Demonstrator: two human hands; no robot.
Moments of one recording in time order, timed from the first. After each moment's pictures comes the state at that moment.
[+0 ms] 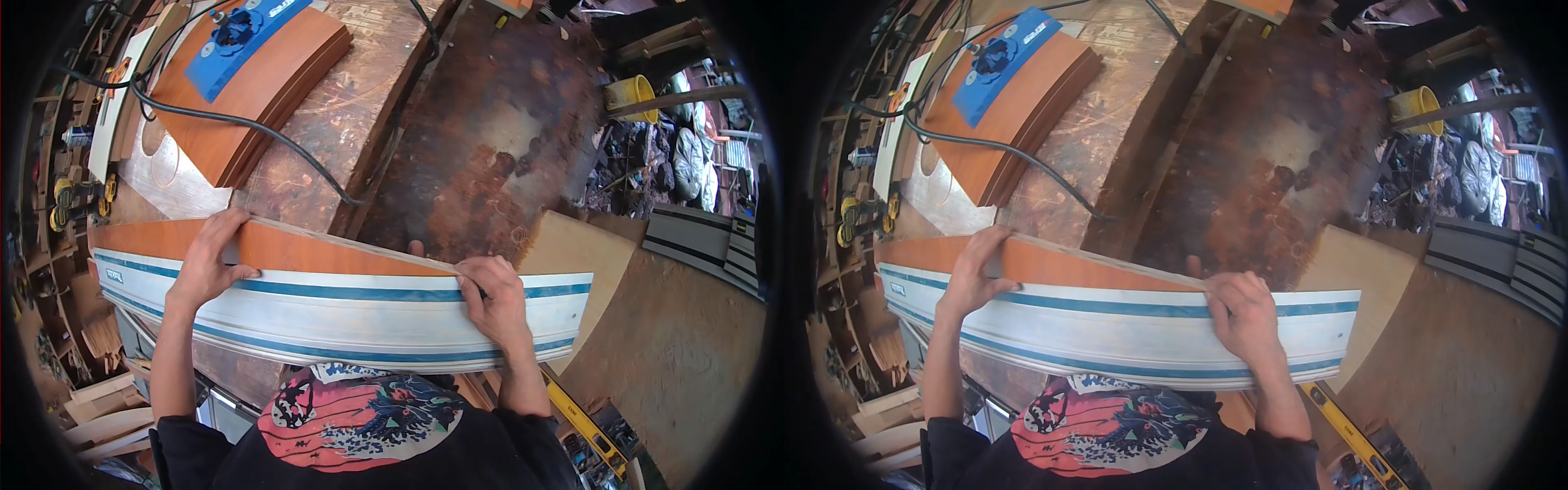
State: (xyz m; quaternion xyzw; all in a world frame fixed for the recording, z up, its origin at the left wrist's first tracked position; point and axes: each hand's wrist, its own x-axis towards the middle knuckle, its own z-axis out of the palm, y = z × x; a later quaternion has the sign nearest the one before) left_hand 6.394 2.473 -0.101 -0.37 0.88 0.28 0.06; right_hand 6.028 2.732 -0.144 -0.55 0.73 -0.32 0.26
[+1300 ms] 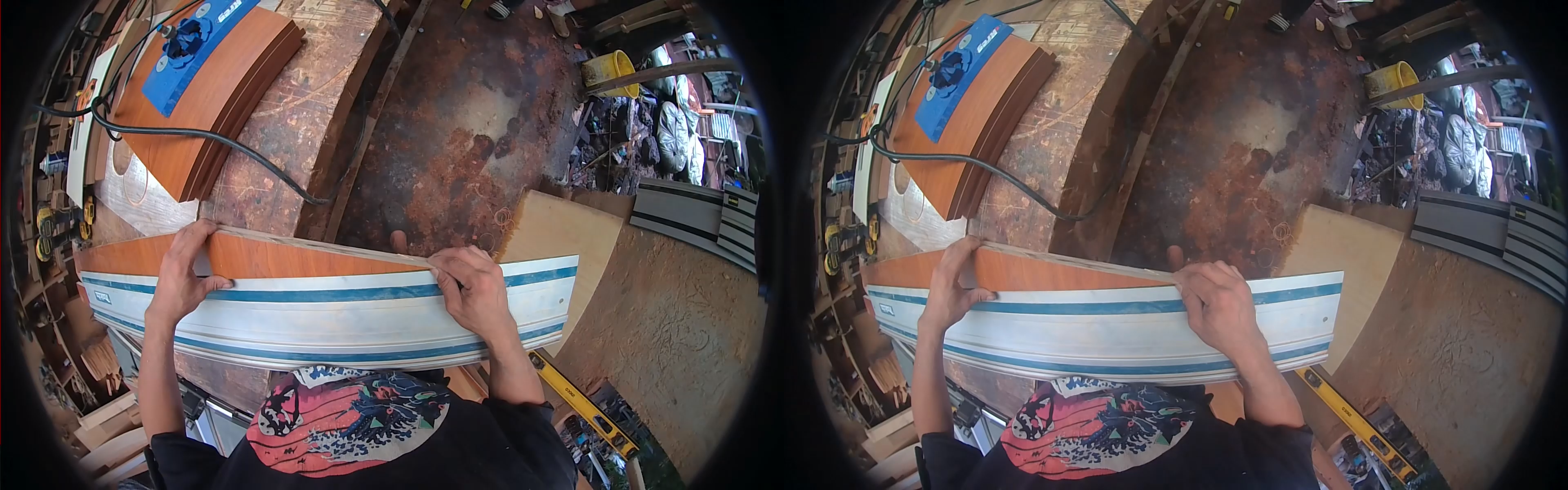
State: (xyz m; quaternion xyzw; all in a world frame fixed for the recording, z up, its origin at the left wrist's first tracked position) left_hand 6.386 2.475 -0.098 -0.39 0.88 0.26 0.09; right_hand 6.024 2.733 -0.149 -0.54 0.73 -0.32 0.28
